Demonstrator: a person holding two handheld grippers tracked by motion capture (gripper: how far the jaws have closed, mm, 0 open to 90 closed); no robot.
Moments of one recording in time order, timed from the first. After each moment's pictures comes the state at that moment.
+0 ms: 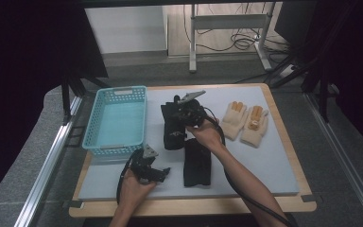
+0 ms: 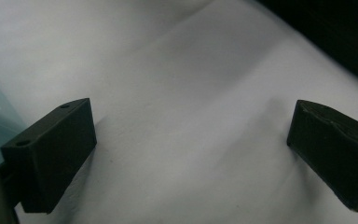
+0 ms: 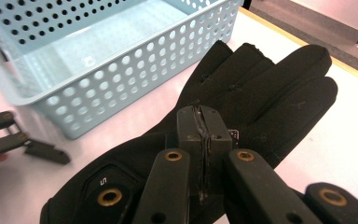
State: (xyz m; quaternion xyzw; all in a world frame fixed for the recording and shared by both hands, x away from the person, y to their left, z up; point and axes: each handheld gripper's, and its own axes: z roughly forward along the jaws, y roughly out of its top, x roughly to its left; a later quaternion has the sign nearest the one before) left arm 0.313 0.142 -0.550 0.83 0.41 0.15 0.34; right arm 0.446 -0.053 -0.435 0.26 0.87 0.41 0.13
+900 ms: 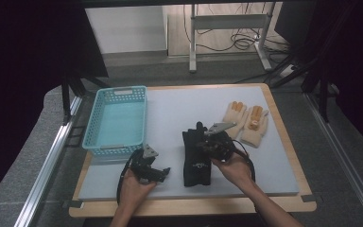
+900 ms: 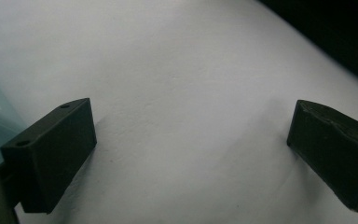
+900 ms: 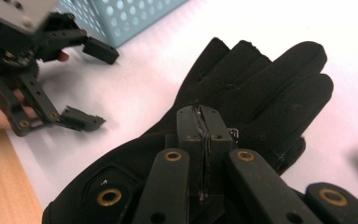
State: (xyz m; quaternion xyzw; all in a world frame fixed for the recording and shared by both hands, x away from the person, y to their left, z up) left arm 0.313 0.142 -0.550 0.83 0.41 0.15 0.35; right arm 0.348 -0.130 -0.452 0.31 0.86 0.38 0.11
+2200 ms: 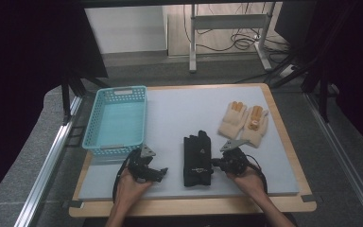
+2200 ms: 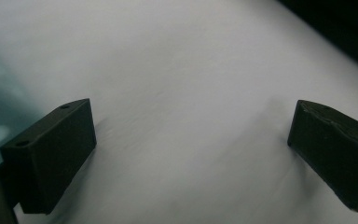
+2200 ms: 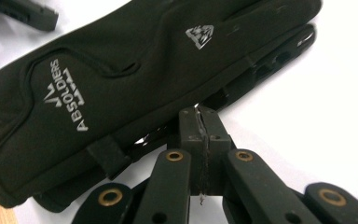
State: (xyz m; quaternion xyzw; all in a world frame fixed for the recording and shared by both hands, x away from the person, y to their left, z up) left arm 0.311 0.155 -0.547 0.83 0.42 0.15 0.33; right arm 0.344 -0.185 -0.520 0.30 0.88 0.36 0.07
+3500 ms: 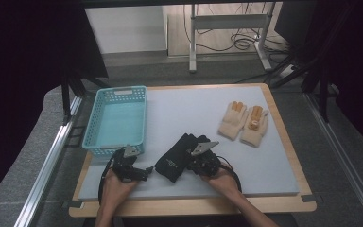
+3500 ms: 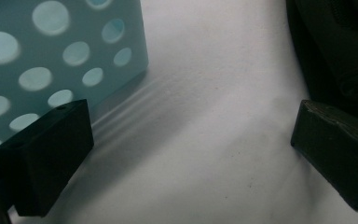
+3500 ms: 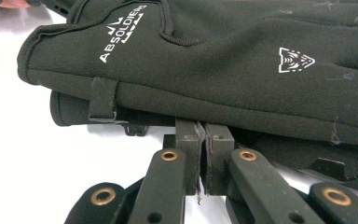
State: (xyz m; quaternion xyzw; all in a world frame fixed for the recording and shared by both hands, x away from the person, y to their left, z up) left arm 0.307 0.197 -0.552 0.81 0.45 0.16 0.33; right arm 0.340 -0.105 -0.531 0.24 0.89 0.38 0.05
